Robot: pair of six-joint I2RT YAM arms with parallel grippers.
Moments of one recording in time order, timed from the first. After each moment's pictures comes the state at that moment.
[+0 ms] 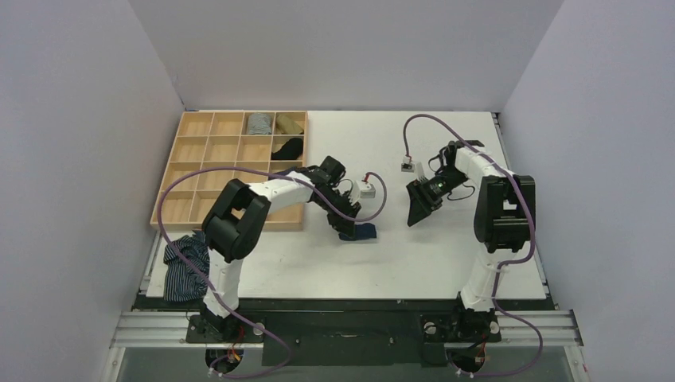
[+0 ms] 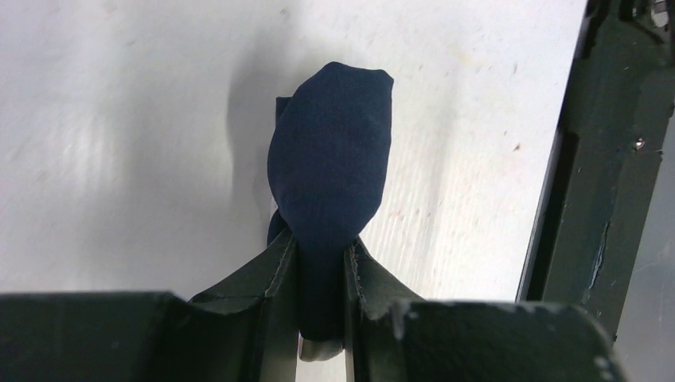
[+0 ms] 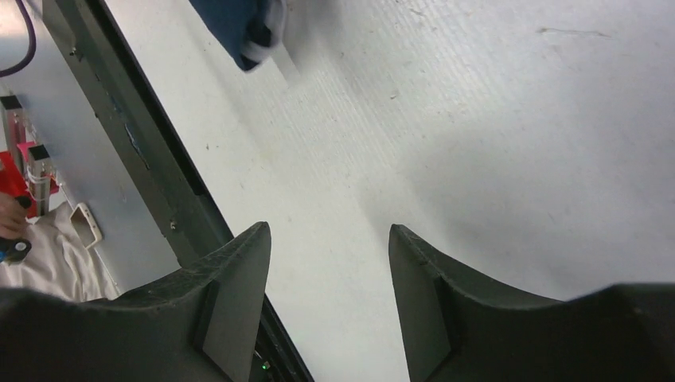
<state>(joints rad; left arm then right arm) -0.68 2.06 1.39 -0.52 0.77 0.37 0.06 1.96 1.41 -1.26 -0.75 -0.81</state>
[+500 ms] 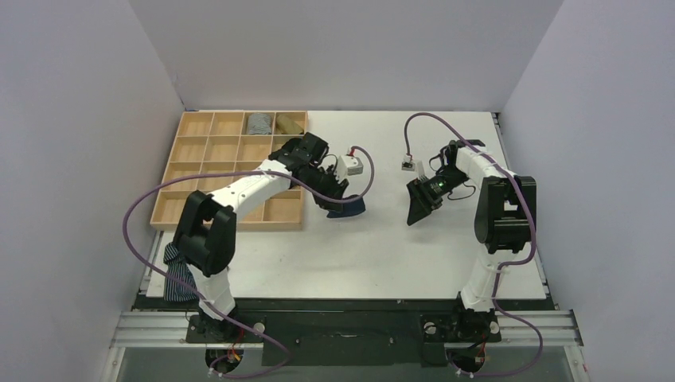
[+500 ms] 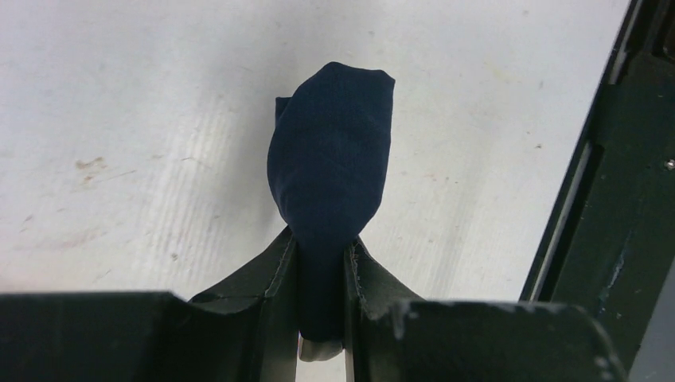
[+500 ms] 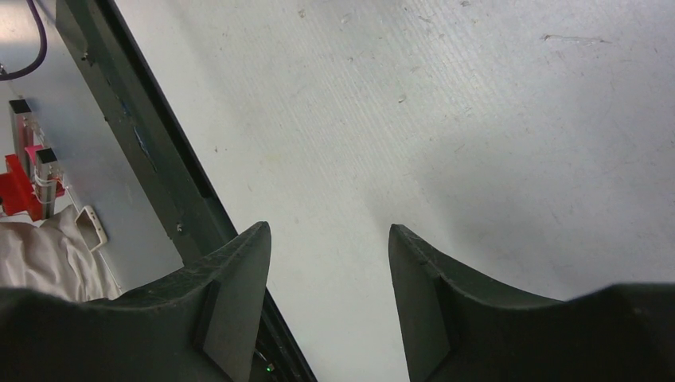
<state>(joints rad) -0.59 1.85 1.44 -0.66 0.62 0.40 0.03 1.94 1.42 -1.27 -0.78 -0.81</state>
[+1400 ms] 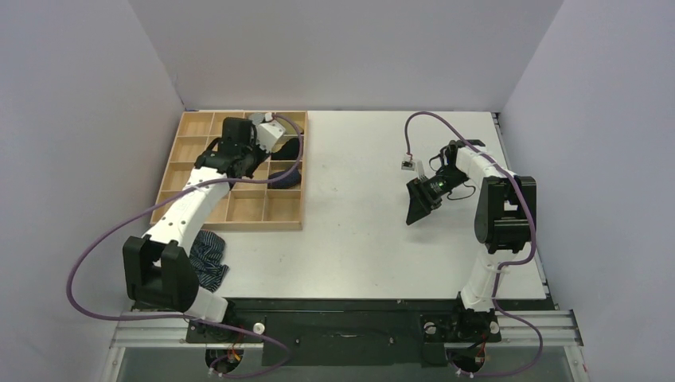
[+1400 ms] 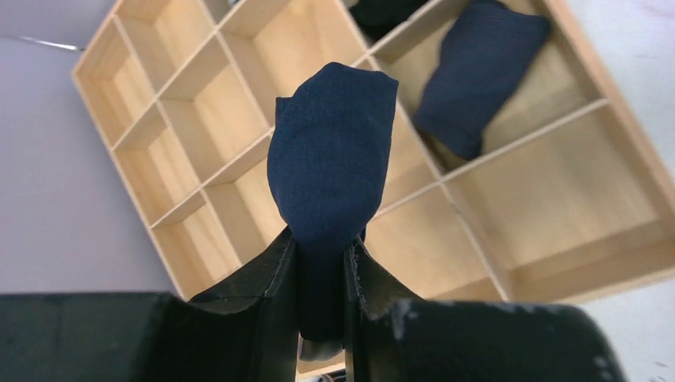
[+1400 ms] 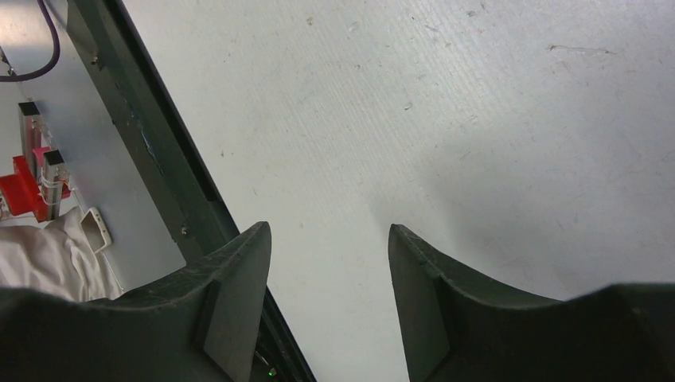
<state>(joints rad) -0.26 1.48 1.29 -0.58 -0.12 0.51 0.03 1.94 1.42 -1.27 -0.80 -0.82</state>
